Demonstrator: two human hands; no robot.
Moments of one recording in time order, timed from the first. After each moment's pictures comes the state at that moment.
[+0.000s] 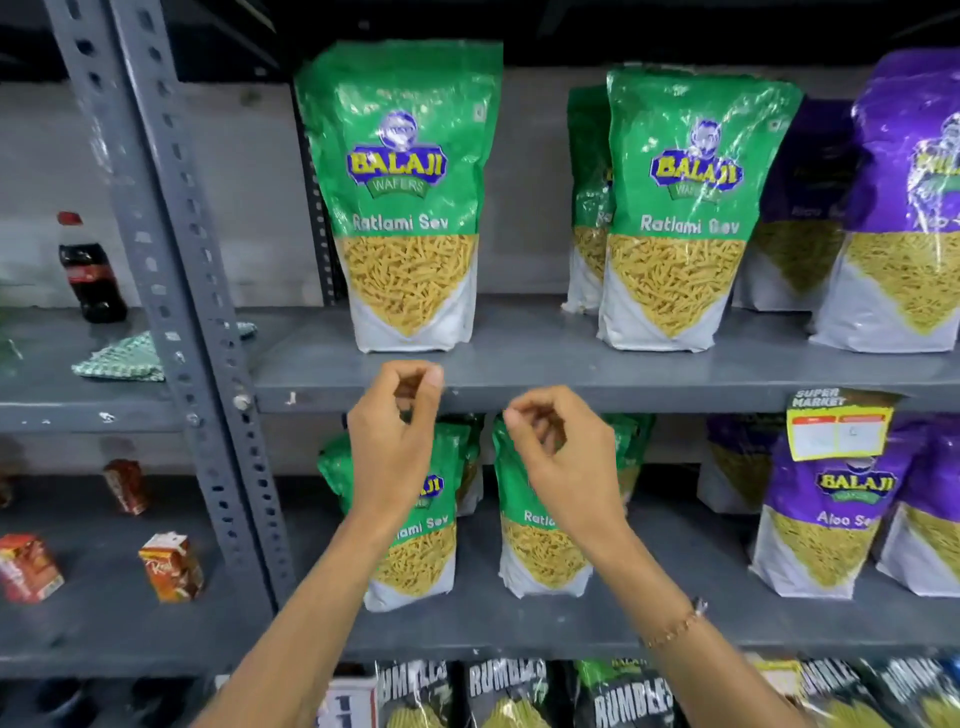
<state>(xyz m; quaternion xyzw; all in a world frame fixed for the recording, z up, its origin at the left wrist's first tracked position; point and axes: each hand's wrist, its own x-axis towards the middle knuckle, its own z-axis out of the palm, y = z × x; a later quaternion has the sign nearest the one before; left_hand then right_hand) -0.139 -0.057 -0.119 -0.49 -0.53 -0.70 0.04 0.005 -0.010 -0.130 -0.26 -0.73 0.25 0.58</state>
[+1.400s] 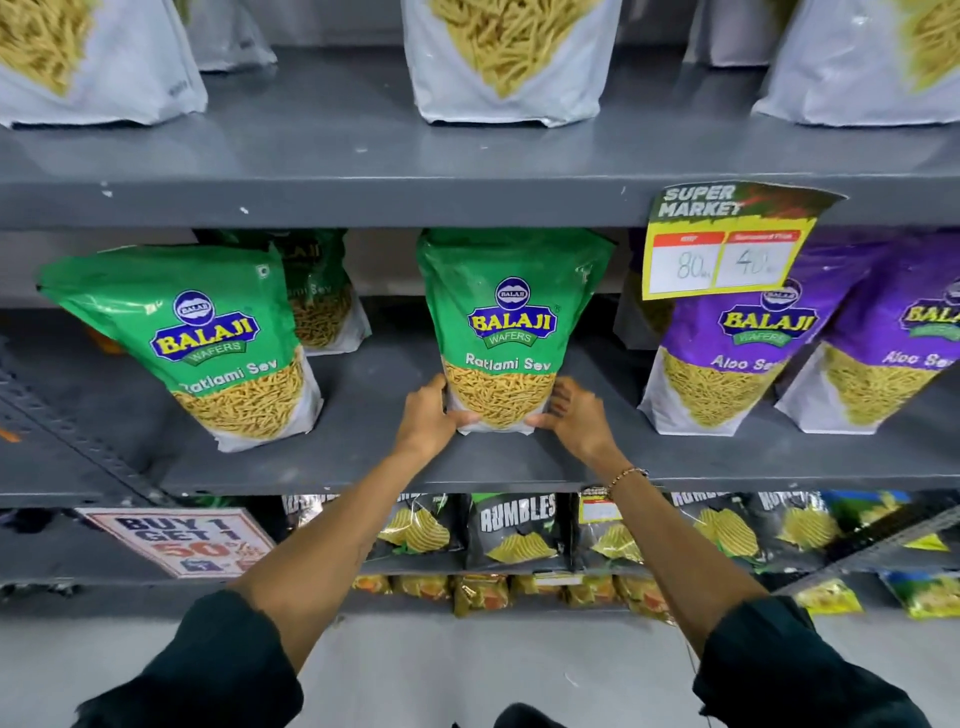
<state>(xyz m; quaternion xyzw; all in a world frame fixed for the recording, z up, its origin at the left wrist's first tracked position) -0.006 0.101 -0.346 -0.47 -0.75 -0.37 -0.28 0.181 0.179 -0.361 -0.47 -0.65 0.51 0.31</state>
